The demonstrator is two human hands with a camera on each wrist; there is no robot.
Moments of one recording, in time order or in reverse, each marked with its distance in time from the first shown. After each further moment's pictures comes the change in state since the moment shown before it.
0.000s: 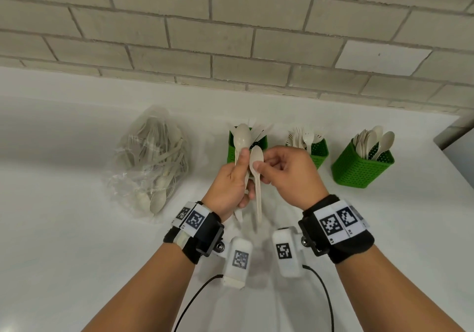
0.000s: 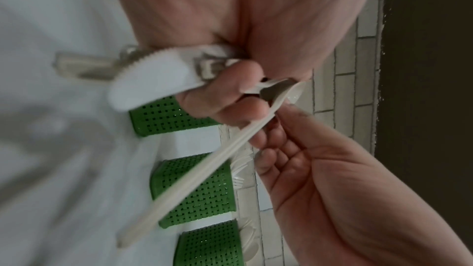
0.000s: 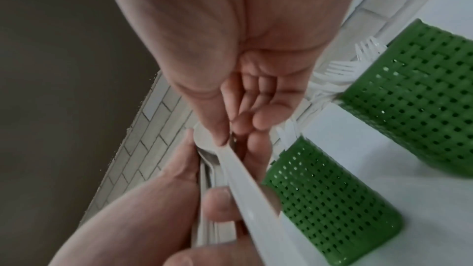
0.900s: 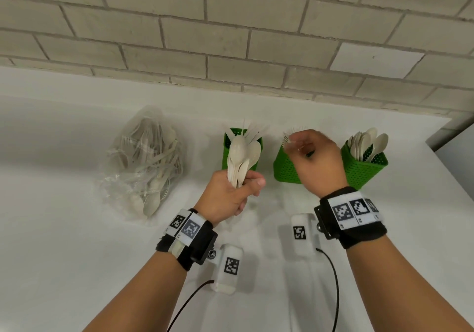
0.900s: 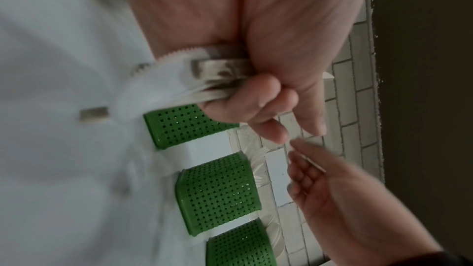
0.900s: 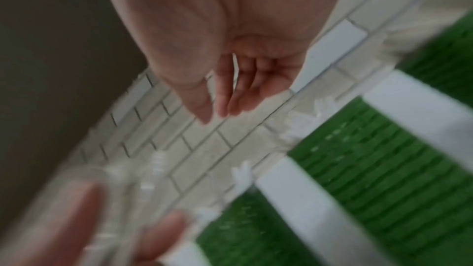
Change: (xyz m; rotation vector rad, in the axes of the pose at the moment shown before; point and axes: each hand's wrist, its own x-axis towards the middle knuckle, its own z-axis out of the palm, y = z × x) left_hand 0.001 -0.017 -0.009 0.108 0.036 0.025; right_hand 0.016 0.025 -0.042 -0.244 0.301 -0.002
